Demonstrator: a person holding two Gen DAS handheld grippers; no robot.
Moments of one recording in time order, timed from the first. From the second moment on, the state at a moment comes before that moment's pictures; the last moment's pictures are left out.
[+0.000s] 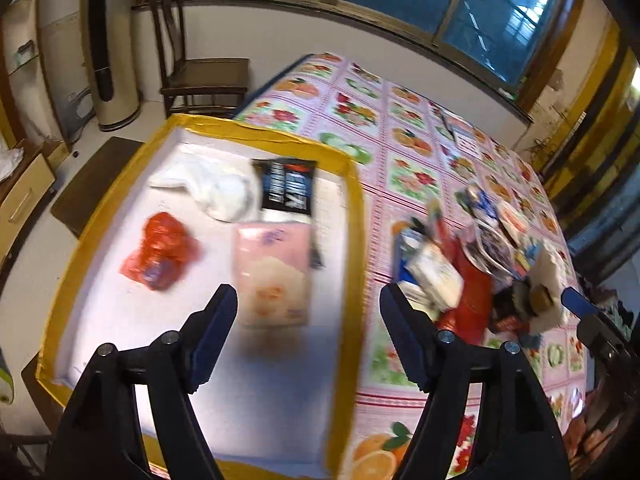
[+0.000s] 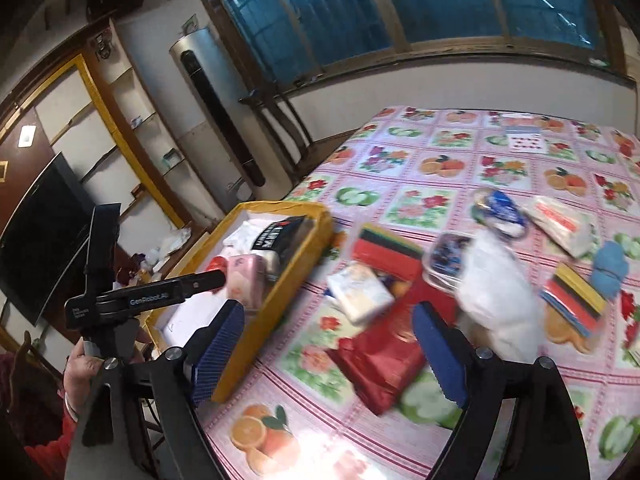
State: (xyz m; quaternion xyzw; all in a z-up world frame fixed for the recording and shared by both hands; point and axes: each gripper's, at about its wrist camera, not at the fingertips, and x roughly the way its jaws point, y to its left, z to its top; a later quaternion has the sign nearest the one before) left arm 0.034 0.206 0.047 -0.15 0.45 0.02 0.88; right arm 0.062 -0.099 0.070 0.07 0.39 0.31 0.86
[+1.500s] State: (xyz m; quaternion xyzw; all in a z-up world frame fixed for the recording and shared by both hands) left arm 0.116 -0.001 -0.033 0.06 0.57 -0.10 0.82; right arm 0.072 -0.268 0.016 0.11 0.43 0.16 0.88
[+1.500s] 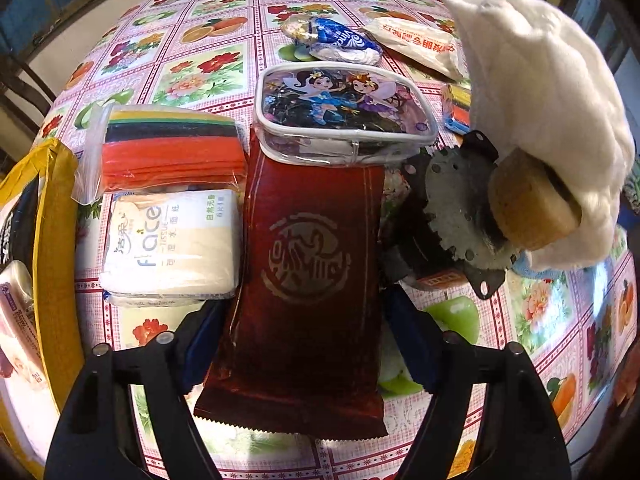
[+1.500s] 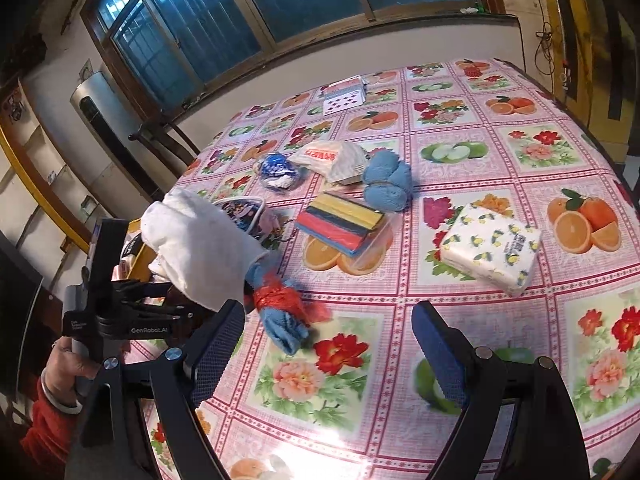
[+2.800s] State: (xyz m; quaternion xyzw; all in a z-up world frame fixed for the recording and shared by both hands) left arm -0.001 0.065 -0.017 -0.02 0.56 -0.14 0.82; right arm 0.067 -0.287 -0.025 -0.01 0.50 0.18 0.85
